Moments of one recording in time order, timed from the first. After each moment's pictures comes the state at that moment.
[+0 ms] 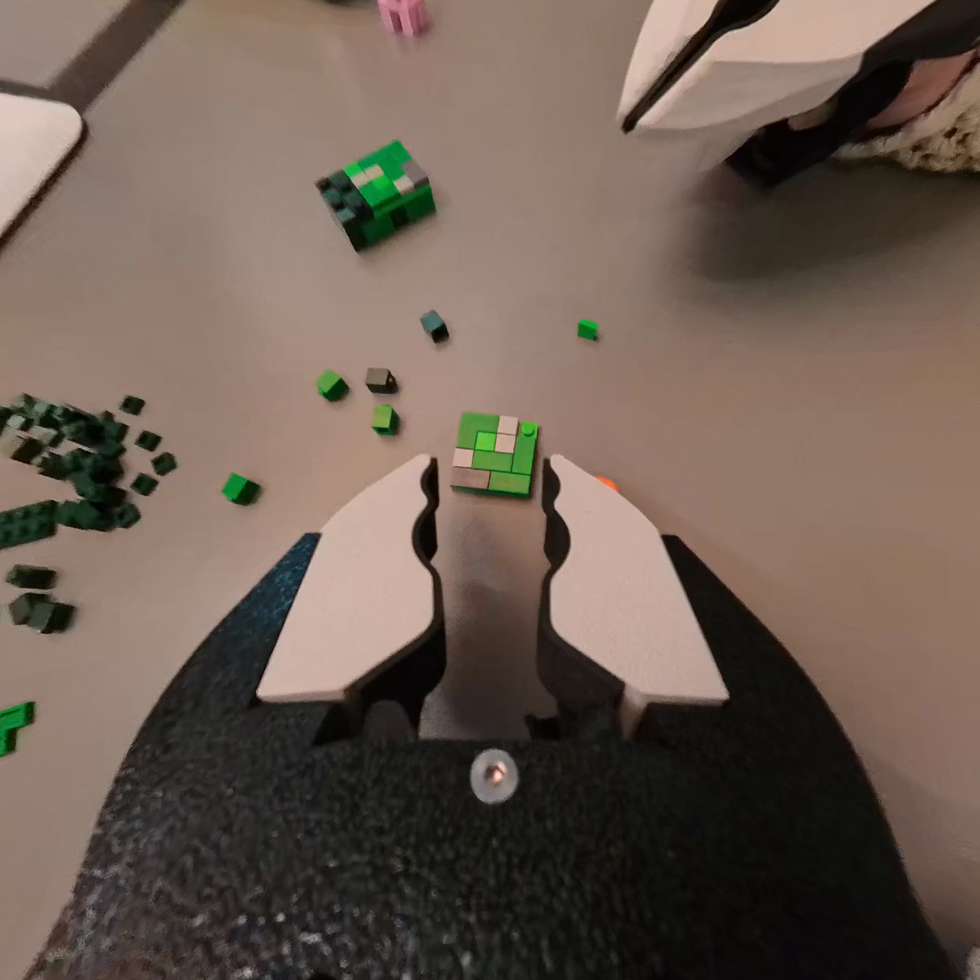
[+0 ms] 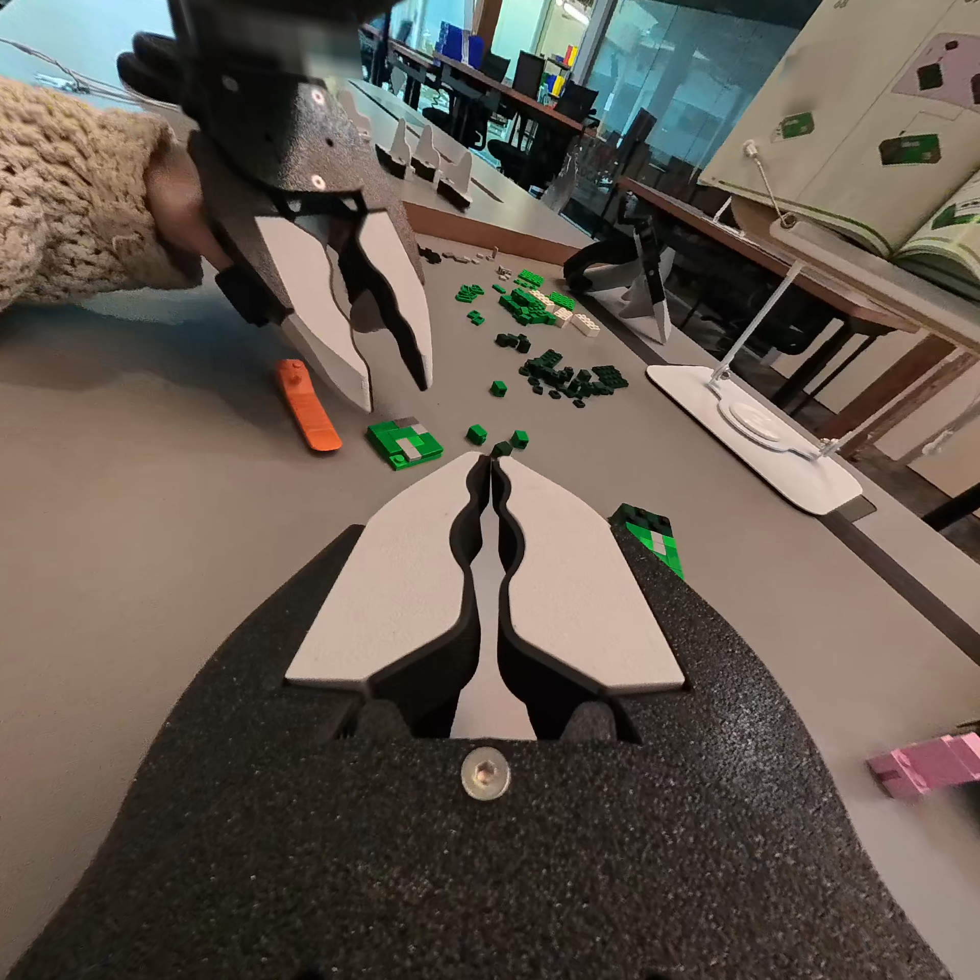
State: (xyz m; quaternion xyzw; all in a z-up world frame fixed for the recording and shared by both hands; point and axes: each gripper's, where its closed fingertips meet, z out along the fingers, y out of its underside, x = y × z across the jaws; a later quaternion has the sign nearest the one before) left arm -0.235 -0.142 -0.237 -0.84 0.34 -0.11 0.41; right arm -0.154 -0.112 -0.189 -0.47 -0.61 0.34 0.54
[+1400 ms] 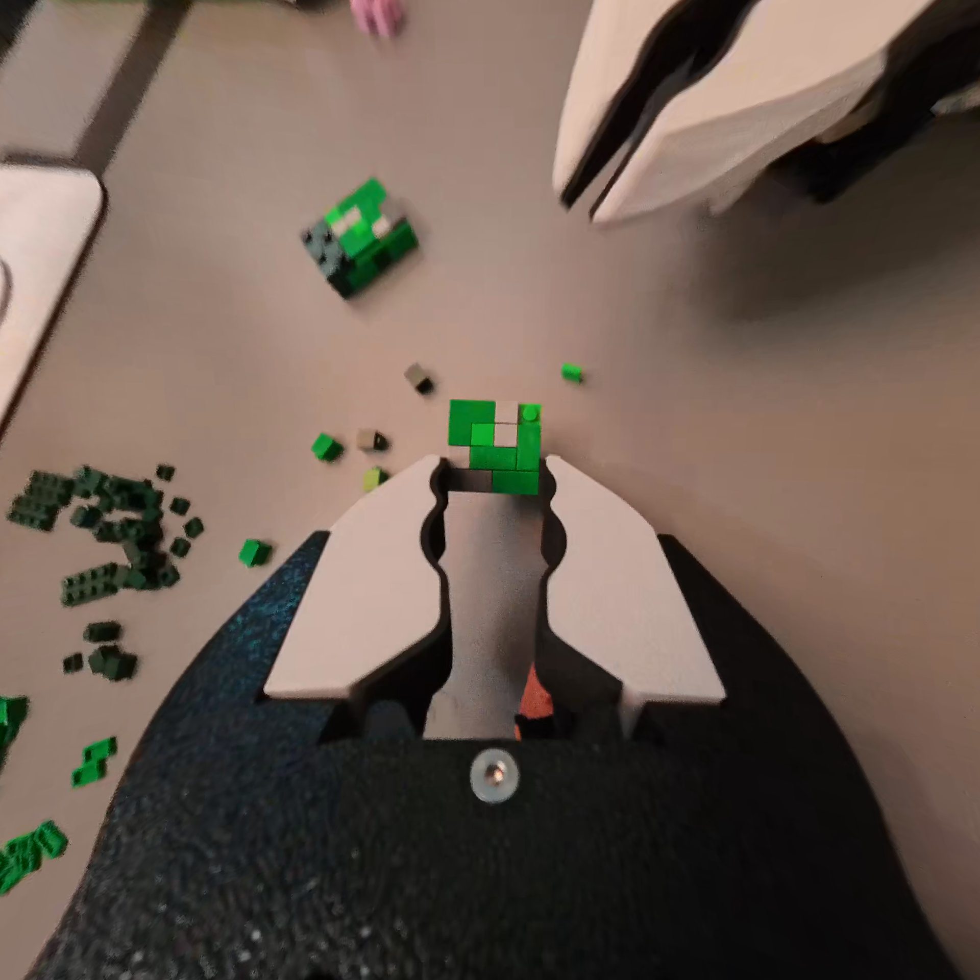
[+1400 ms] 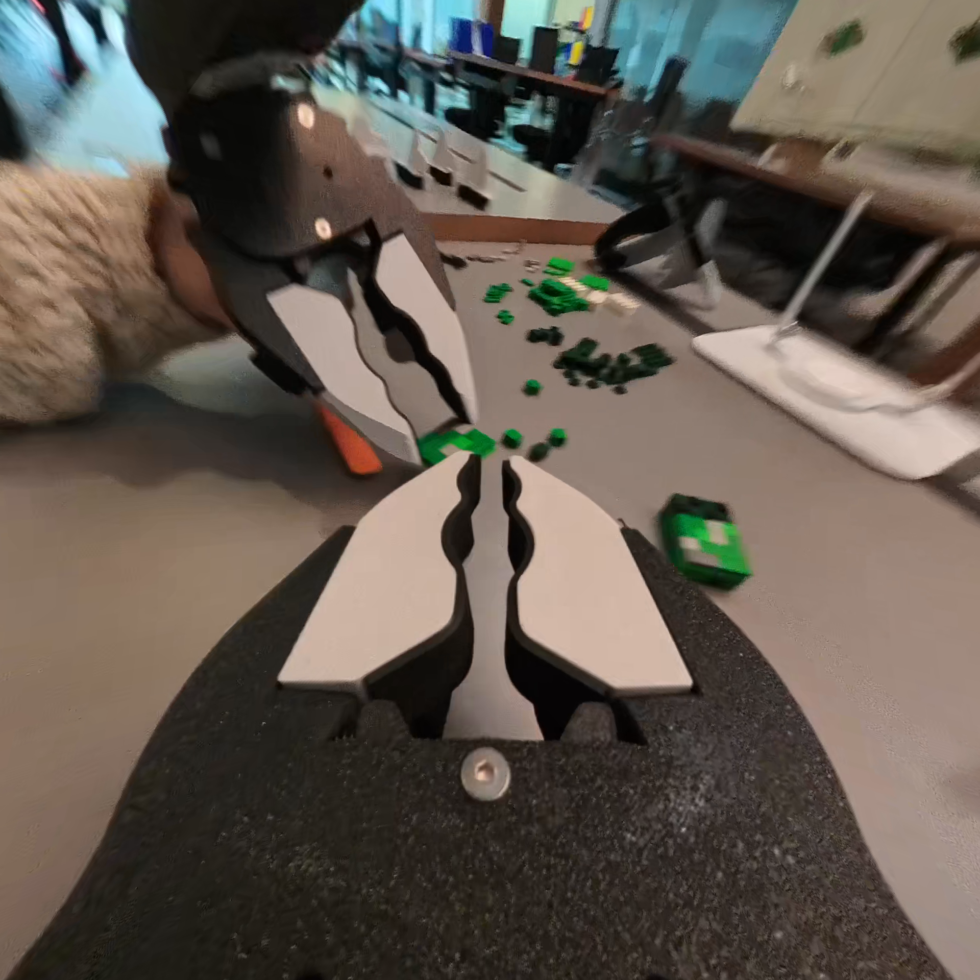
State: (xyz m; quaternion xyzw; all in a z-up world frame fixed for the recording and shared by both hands) left arm -0.213 -0.131 -0.235 -0.84 0.38 -0.03 0.39; right arm -0.158 -0.119 -0.188 -0.52 -0.58 0.40 0.48
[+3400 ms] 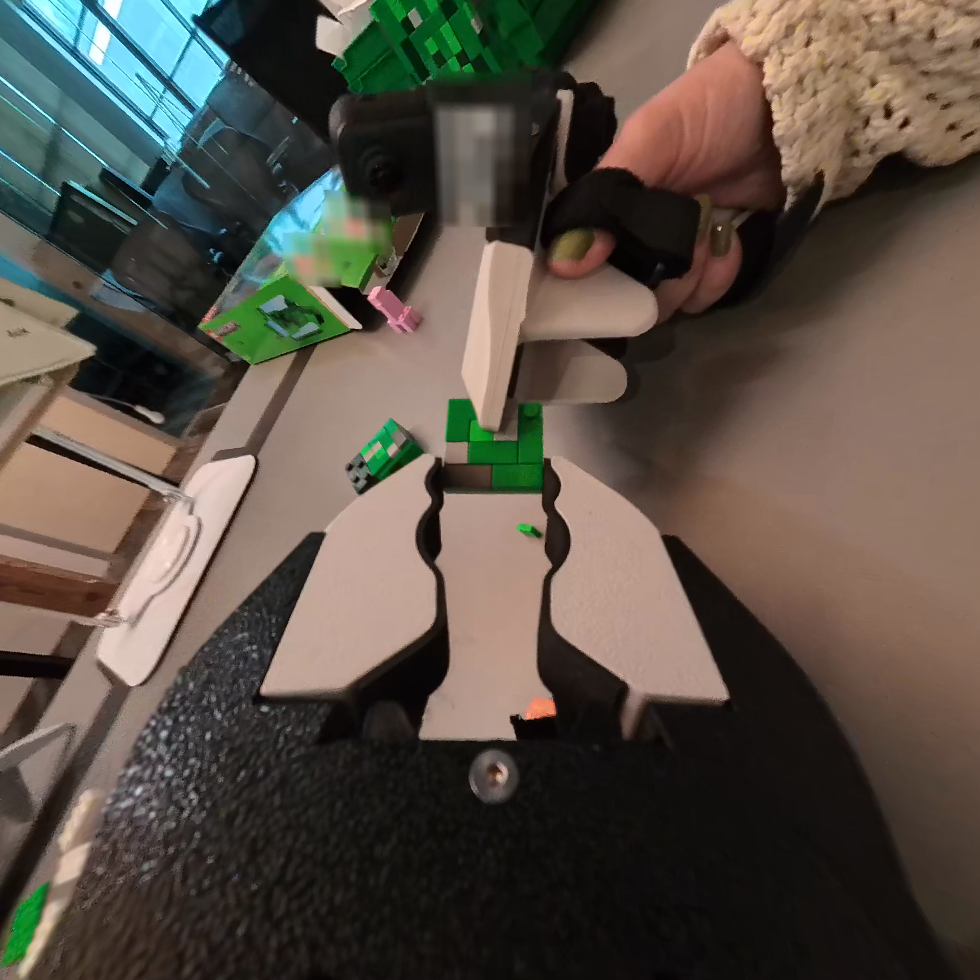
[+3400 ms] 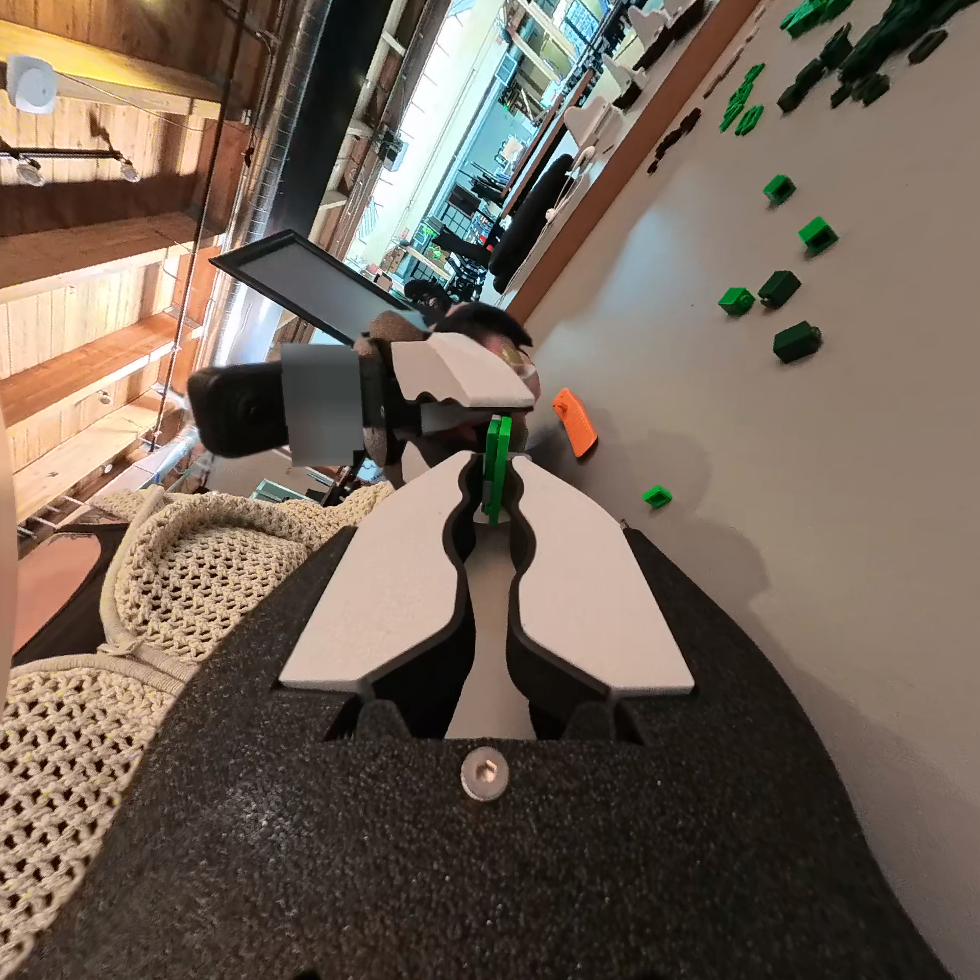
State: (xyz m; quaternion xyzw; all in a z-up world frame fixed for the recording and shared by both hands) left arm -0.149 -0.128 -0.203 -0.69 0.46 0.03 0.57; right arm -0.150 -0.141 -0.190 -0.59 -0.39 0.70 0.02
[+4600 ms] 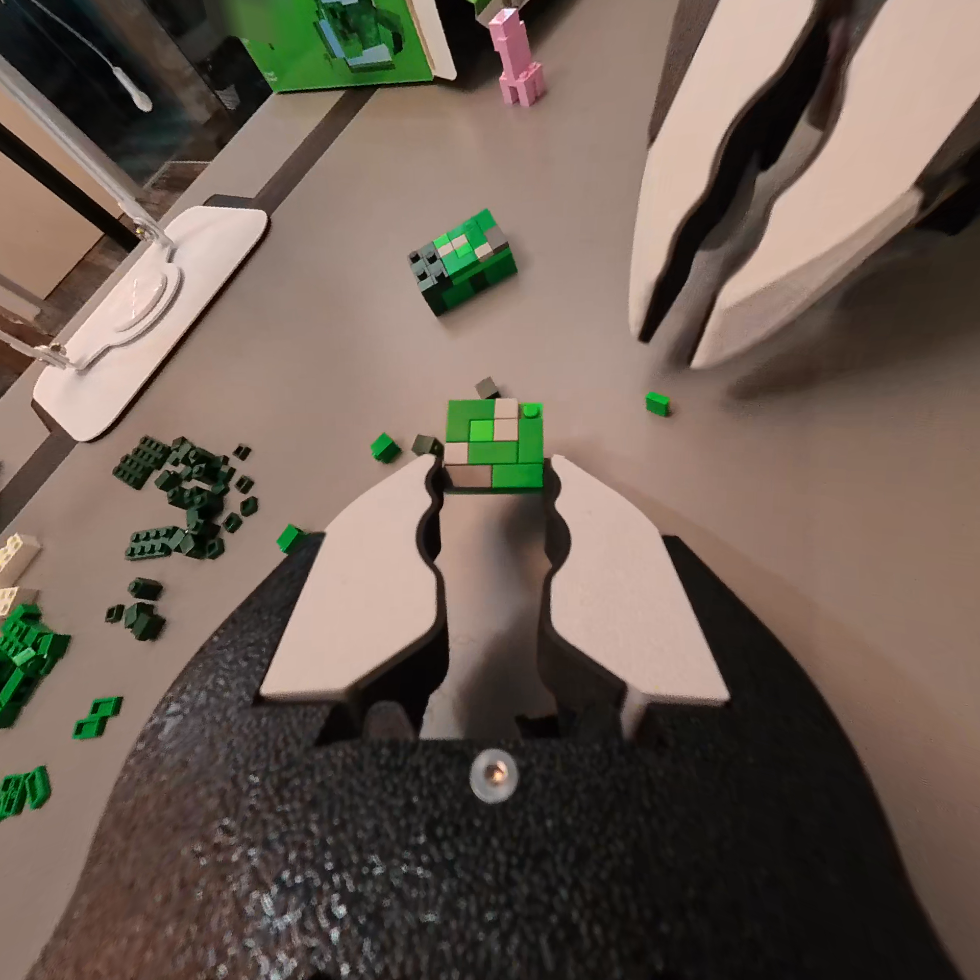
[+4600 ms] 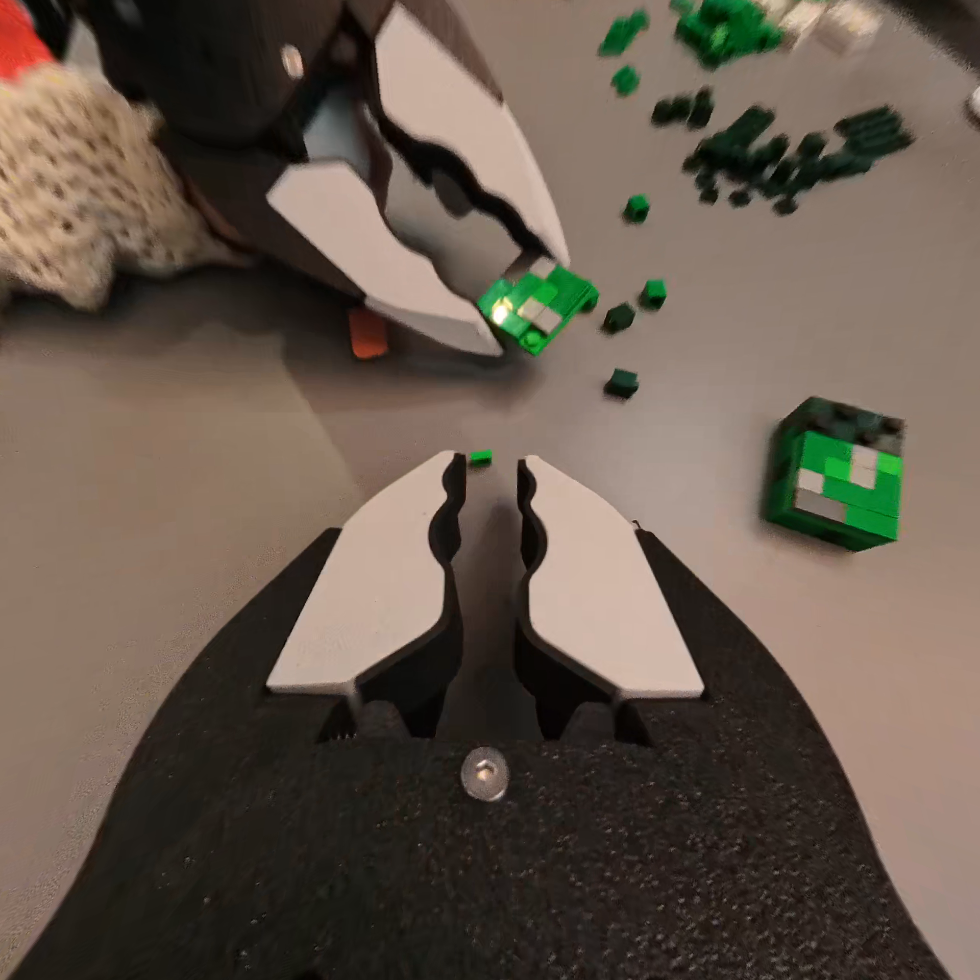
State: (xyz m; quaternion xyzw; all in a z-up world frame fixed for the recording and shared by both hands) left arm -0.223 -0.108 -0.240 -0.81 0.30 0.03 0.50; right arm -0.159 -0.118 -0.243 -0.56 -0.69 0.36 0.28
